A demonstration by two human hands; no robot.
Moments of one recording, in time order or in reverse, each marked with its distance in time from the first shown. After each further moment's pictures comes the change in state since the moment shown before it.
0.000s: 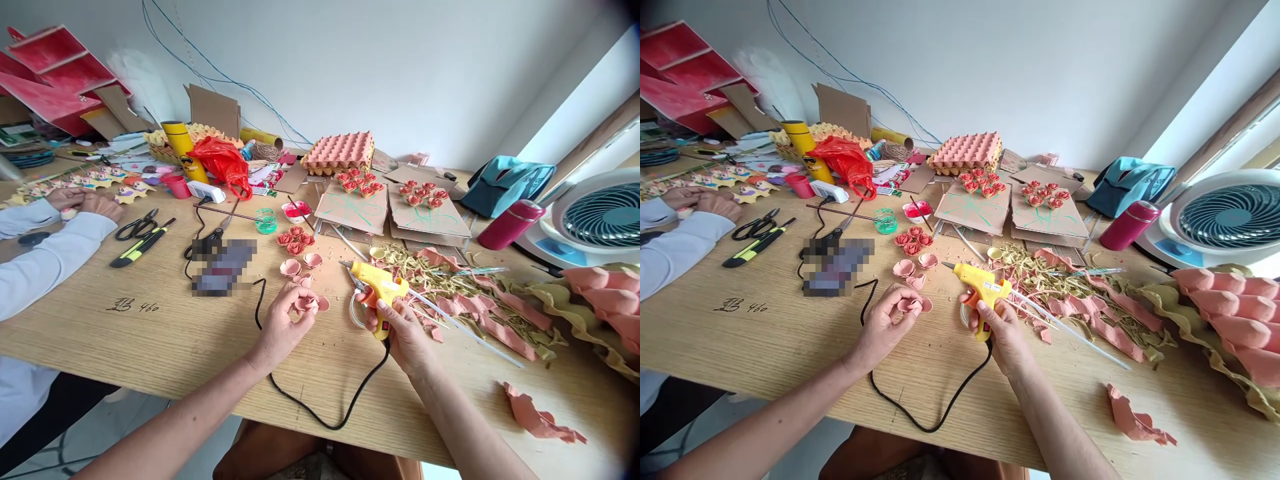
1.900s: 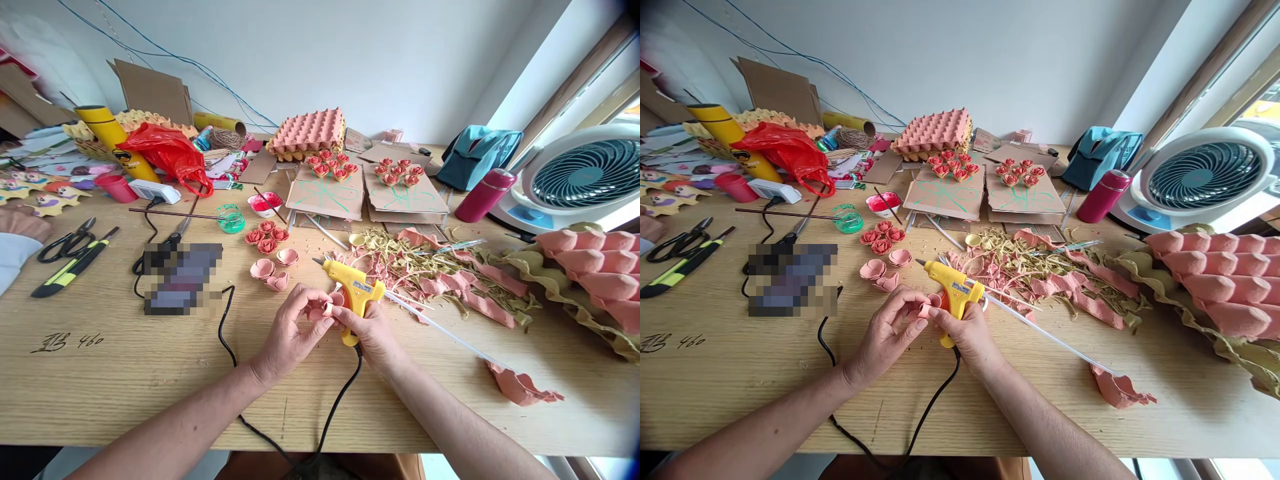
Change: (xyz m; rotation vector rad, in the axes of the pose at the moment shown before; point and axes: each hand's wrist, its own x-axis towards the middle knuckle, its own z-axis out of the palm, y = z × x) left_hand 0.007 0.008 0.035 -0.225 -0.250 0.041; right_hand 0.004 0.021 0.020 0.023 0.155 0.055
